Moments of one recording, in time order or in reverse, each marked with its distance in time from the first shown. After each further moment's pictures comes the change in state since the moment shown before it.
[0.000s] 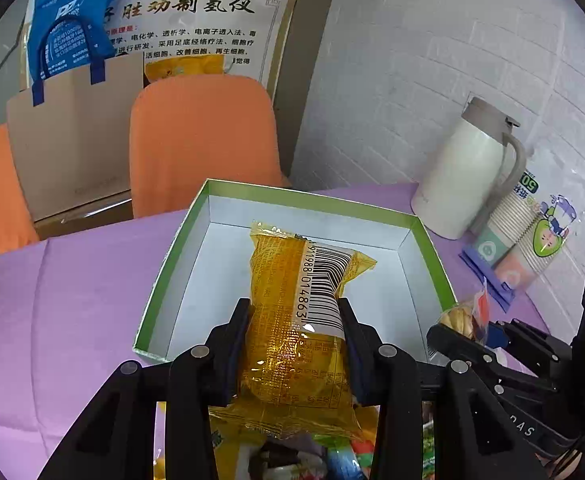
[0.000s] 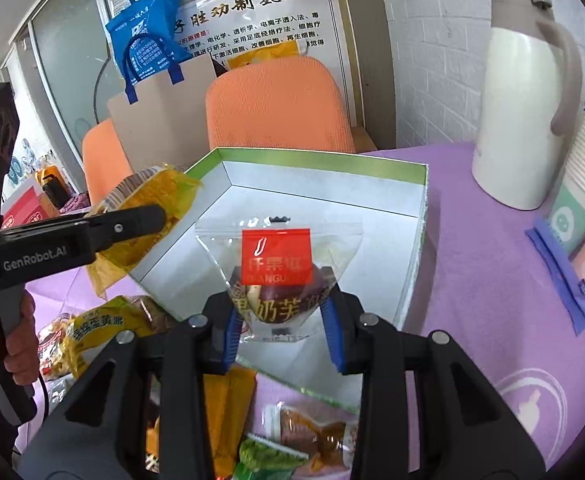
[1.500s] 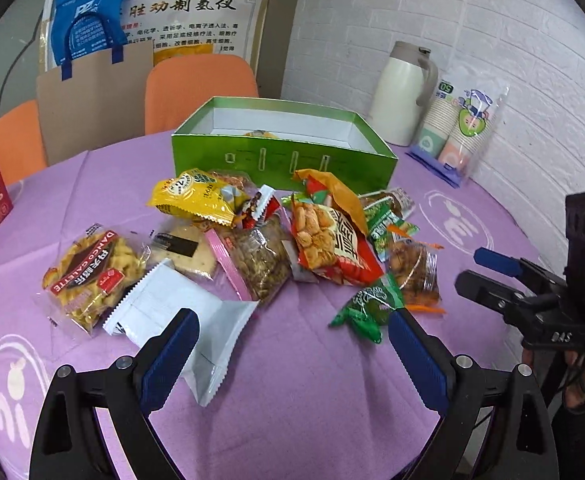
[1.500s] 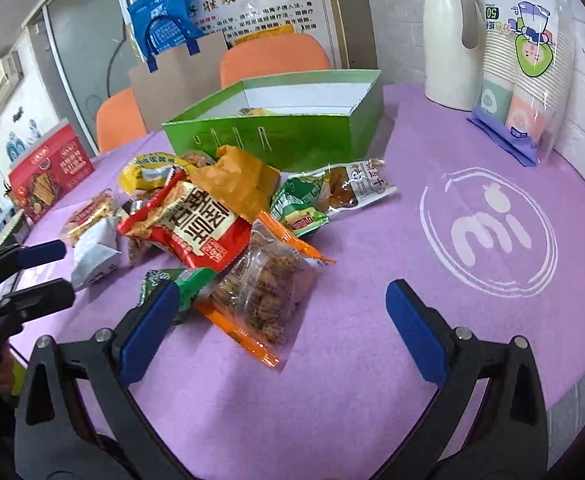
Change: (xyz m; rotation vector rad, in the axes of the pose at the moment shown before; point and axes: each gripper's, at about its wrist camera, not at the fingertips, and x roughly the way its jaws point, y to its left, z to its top) left arm -0.132 -0.018 -0.206 0.088 0.010 -0.031; right arm -0.112 0.038 -0.147 0.003 0.031 -0.051
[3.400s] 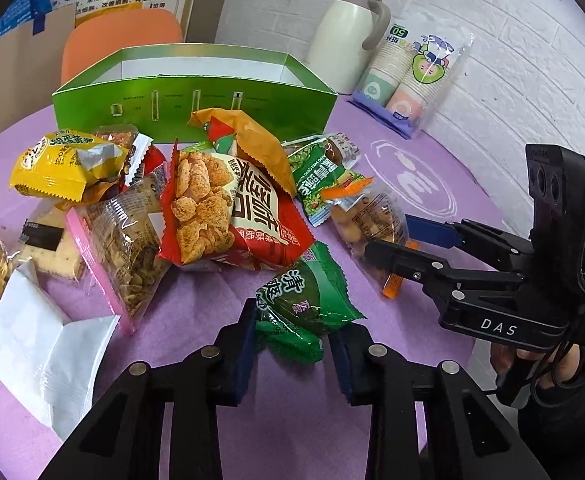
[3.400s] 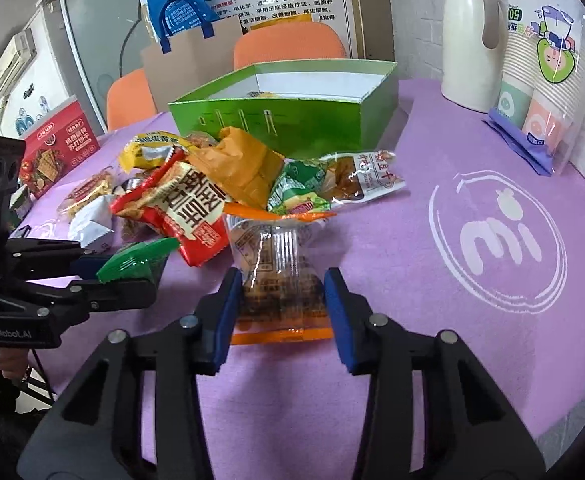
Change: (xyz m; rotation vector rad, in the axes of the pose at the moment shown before) left arm 0.069 -0.029 0.006 0.046 0.153 -0.240; right arm 0.001 -0.012 -0.004 -0.071 0.027 0.053
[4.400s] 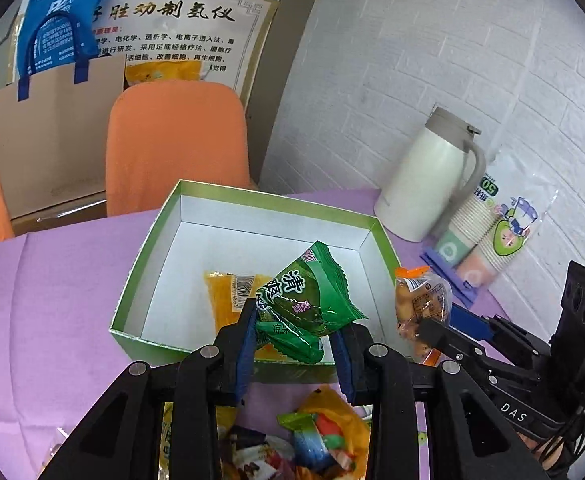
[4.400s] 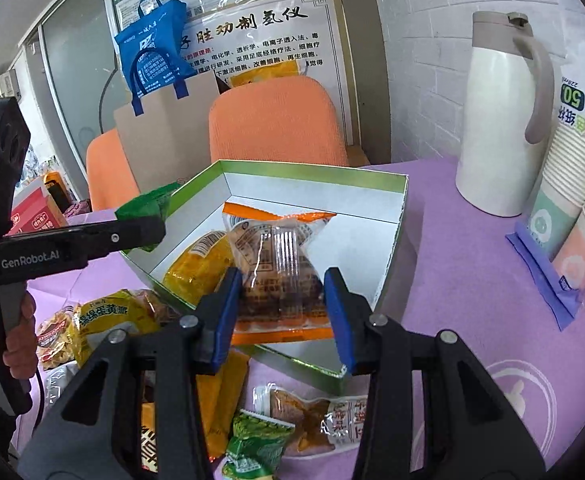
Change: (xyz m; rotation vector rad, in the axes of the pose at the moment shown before) left arm -0.008 0.074 0.186 -0.128 -0.205 0.145; right arm 0.073 -0.033 0.147 0.037 -0.122 -0.019
